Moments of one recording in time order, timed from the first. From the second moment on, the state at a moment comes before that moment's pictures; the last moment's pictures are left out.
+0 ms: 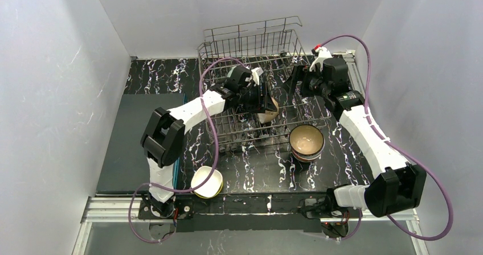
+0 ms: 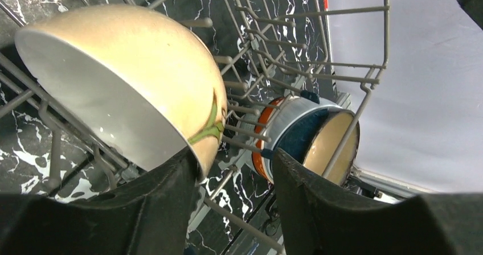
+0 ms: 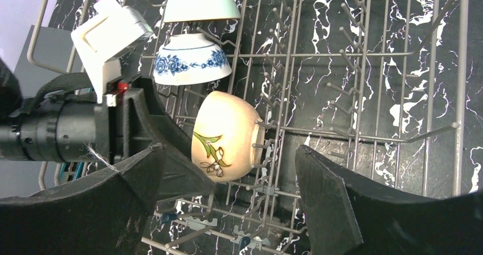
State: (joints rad) left arm -0.67 1.91 1.51 -0.28 0.48 -0.70; right arm 0.29 1.29 1.18 -0.34 -0.26 0.31
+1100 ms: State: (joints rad) left arm -0.48 1.69 1.51 -0.18 0.69 -0.73; right arm 0.29 1.23 1.13 -0.22 -0.39 0.26
